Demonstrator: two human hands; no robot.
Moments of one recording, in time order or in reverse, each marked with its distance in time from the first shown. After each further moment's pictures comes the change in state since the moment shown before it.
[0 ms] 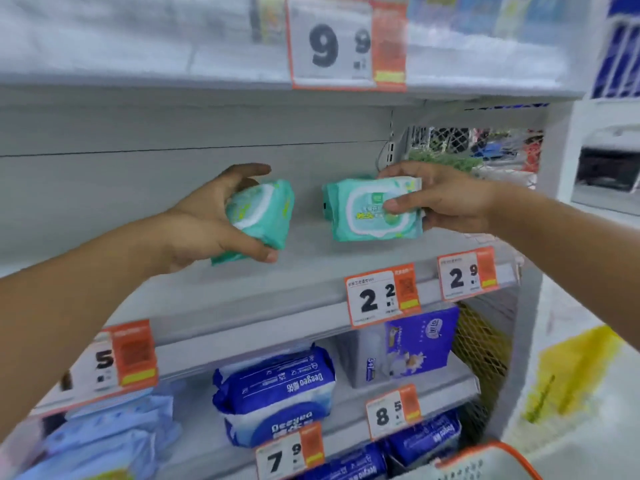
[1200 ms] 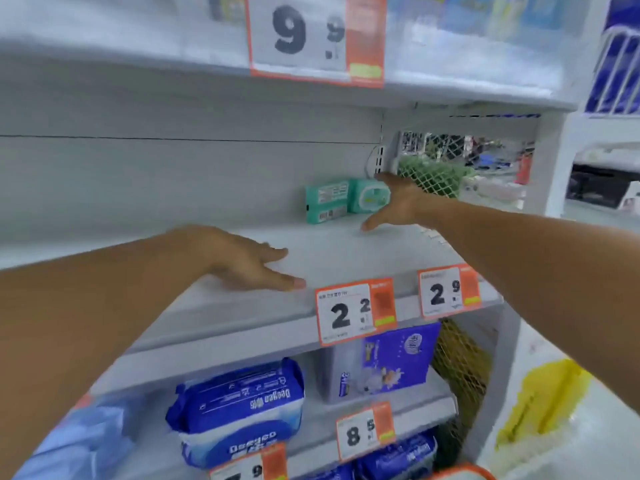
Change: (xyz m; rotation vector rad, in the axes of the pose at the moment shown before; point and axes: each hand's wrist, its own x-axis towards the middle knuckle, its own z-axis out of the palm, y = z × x) left_hand 0.042 -0.001 0.058 0.886 -0.633 -0.511; right_hand 0.094 0.034 -0.033 -0.869 0.301 0.185
